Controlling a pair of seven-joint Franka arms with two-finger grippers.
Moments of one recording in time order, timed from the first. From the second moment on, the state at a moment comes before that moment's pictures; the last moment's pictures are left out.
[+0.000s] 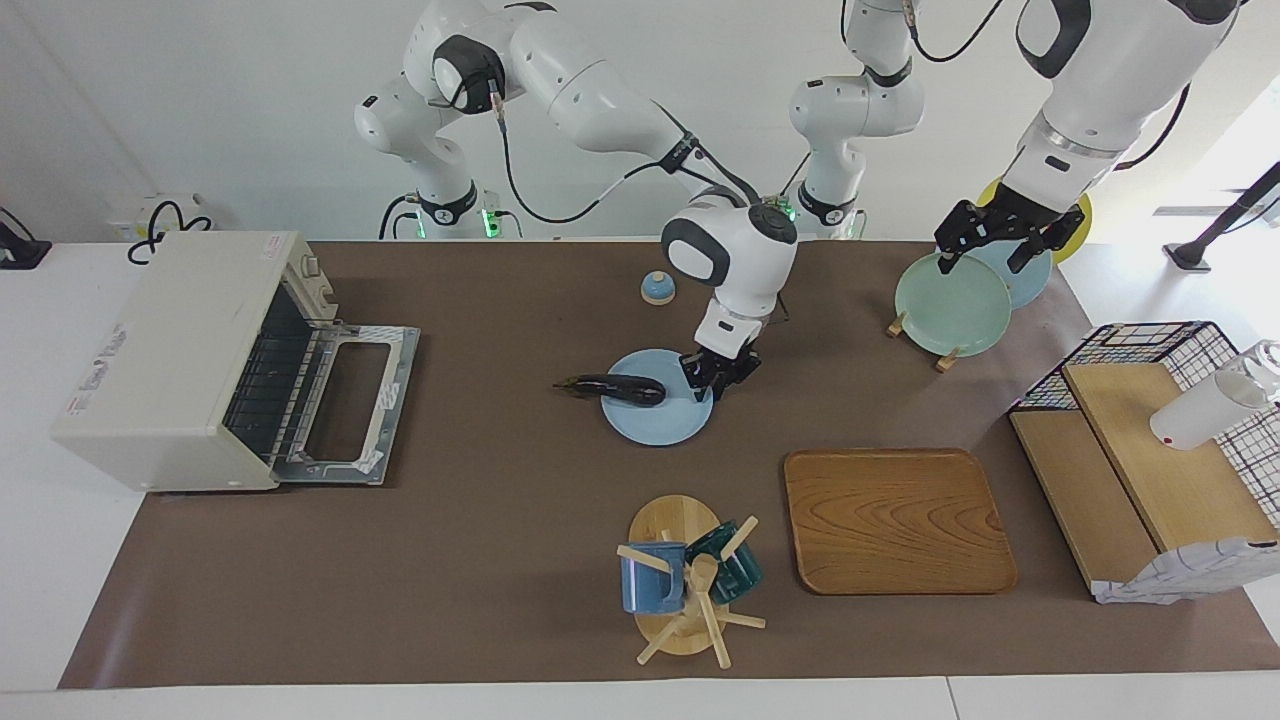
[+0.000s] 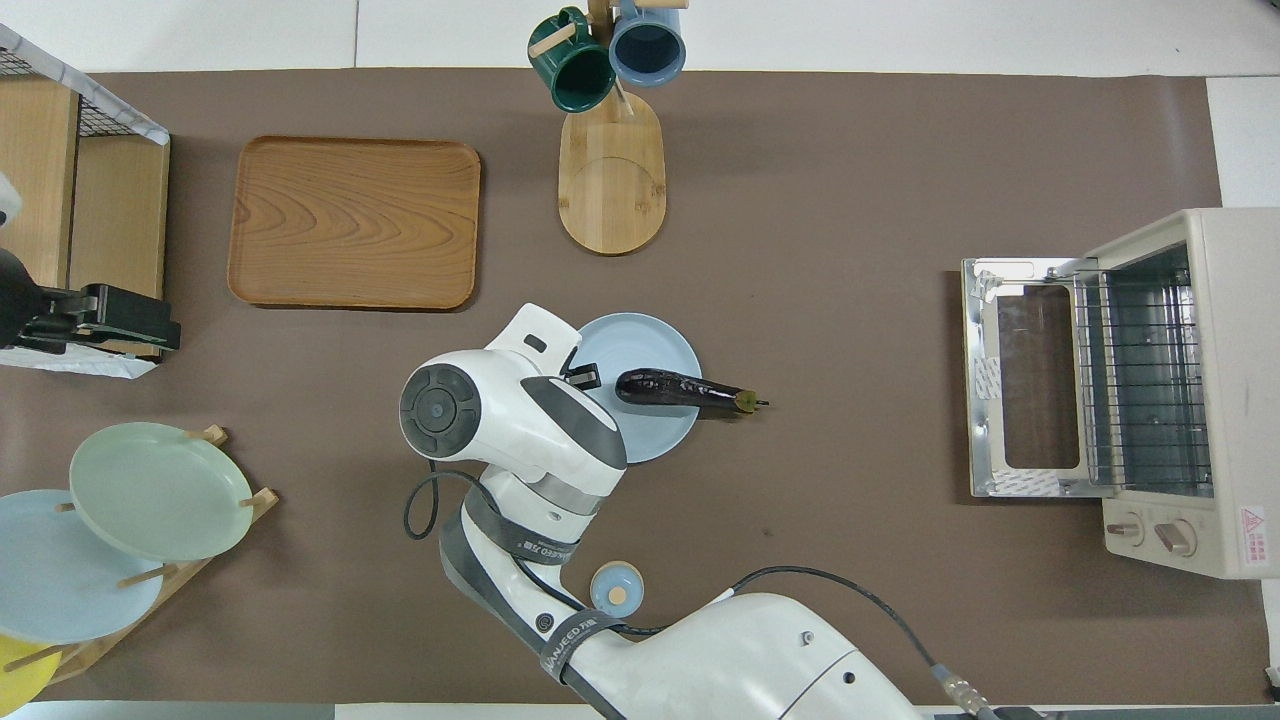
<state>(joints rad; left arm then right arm) -0.06 -0.07 -0.03 -1.68 -0.03 1.57 -0.03 0.84 0.70 -0.03 -1.39 -0.21 2.08 0.72</state>
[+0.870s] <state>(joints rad) -0.09 -0.07 -0.04 -1.68 -0.04 1.64 -0.49 0.80 0.50 -0.23 -1.40 -0.22 1.68 0.28</state>
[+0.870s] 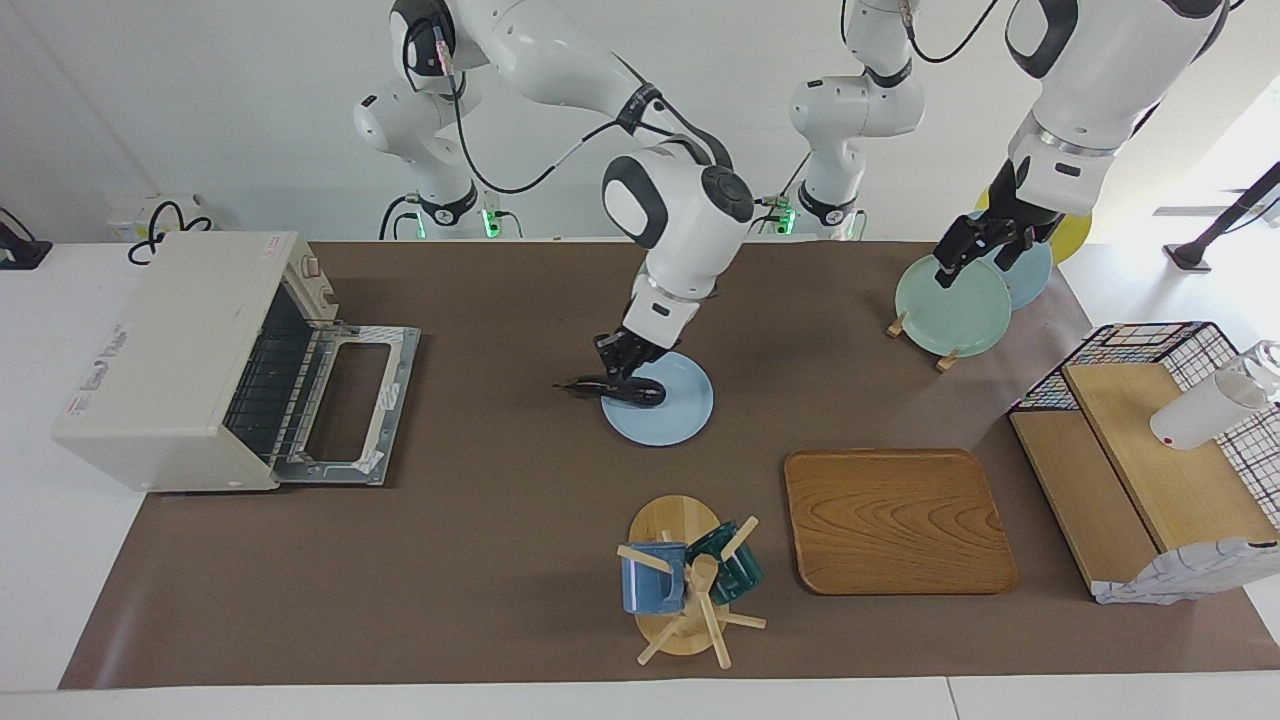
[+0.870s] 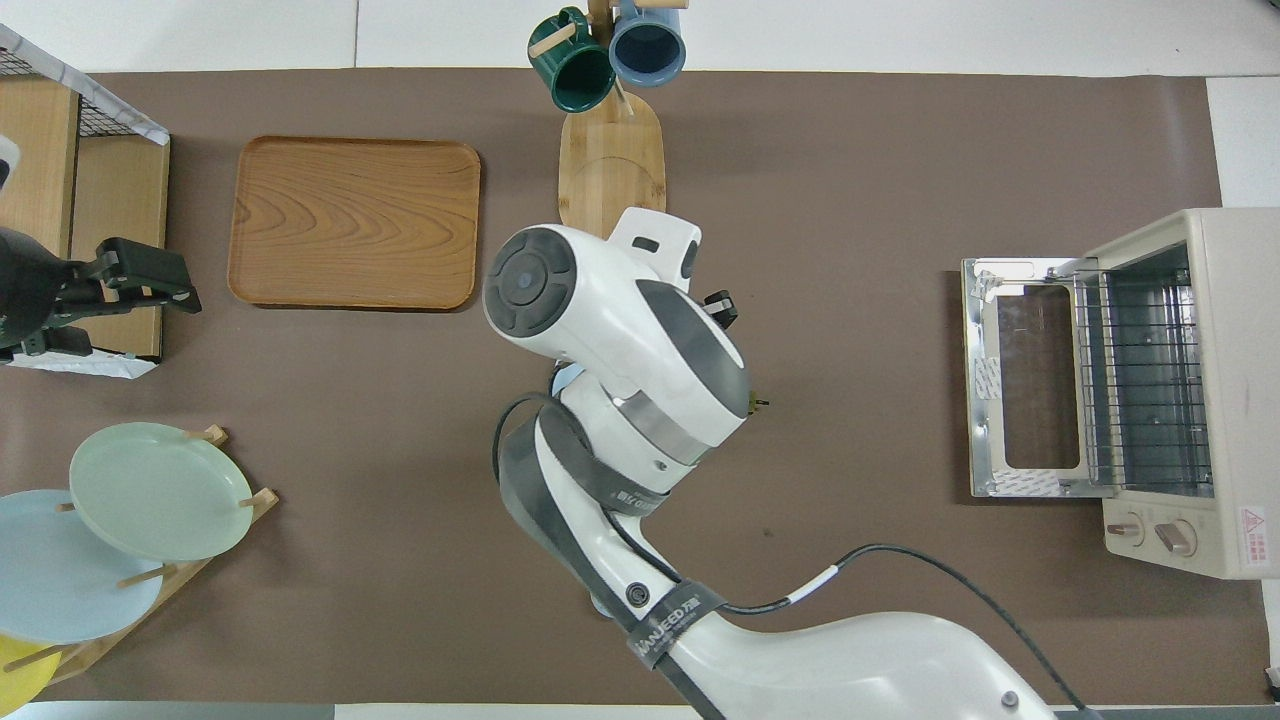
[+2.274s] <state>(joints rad) -0.66 0.33 -0.06 -1.73 -0.07 2.15 -1.91 0.41 0.28 -0.27 -2.07 -0.29 2.18 0.01</state>
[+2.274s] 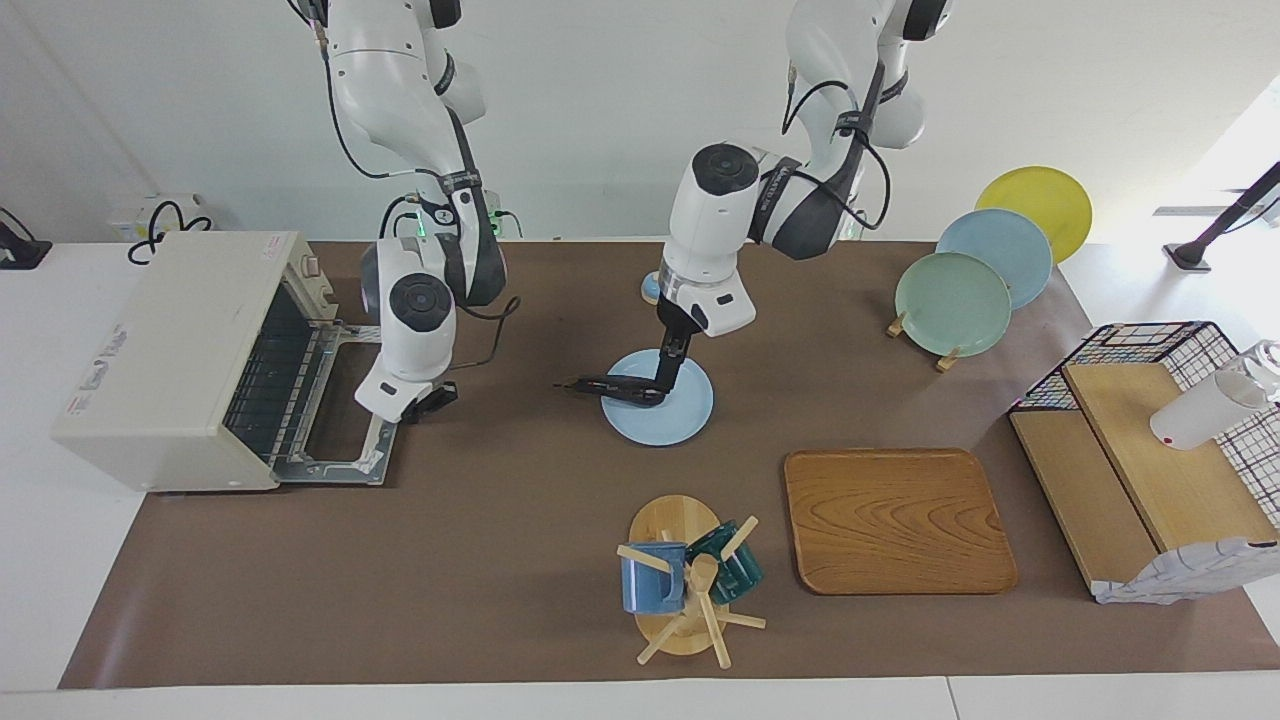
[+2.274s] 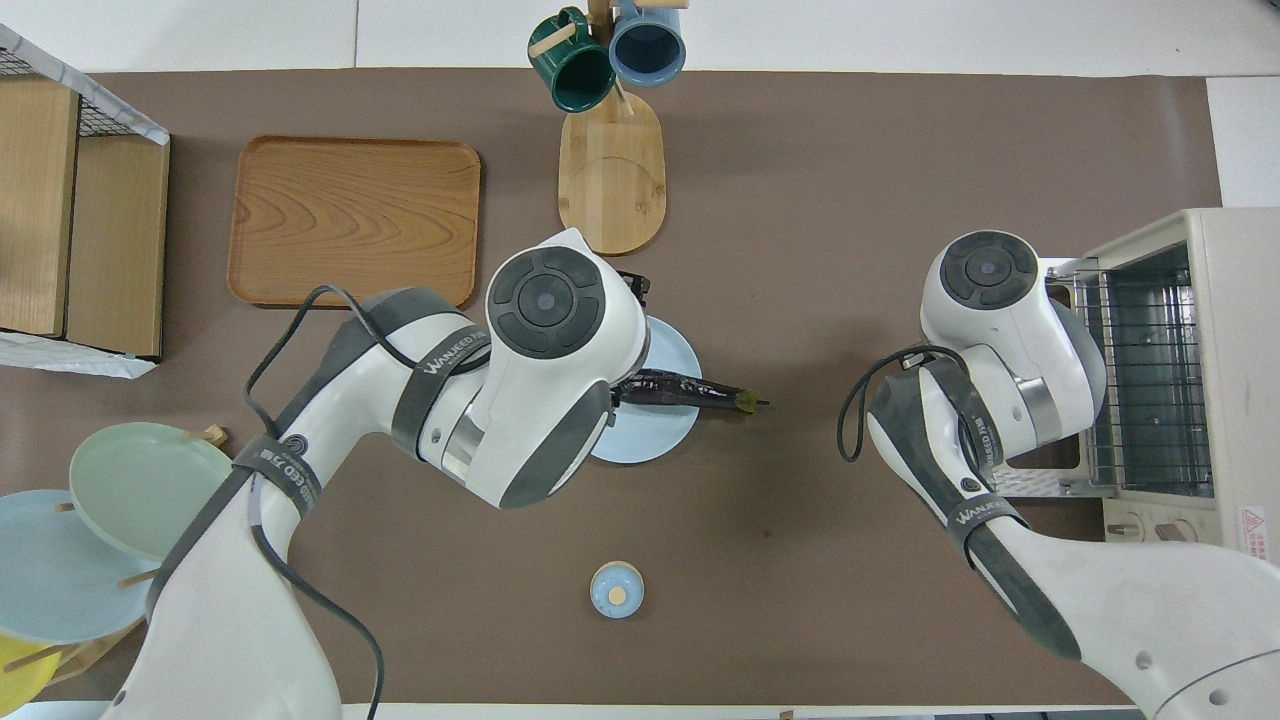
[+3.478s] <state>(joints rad) -0.71 0.46 -0.05 -1.73 -0.07 2.26 -2.16 0.32 0.10 -0.27 -1.94 -0.29 1.89 -0.32</state>
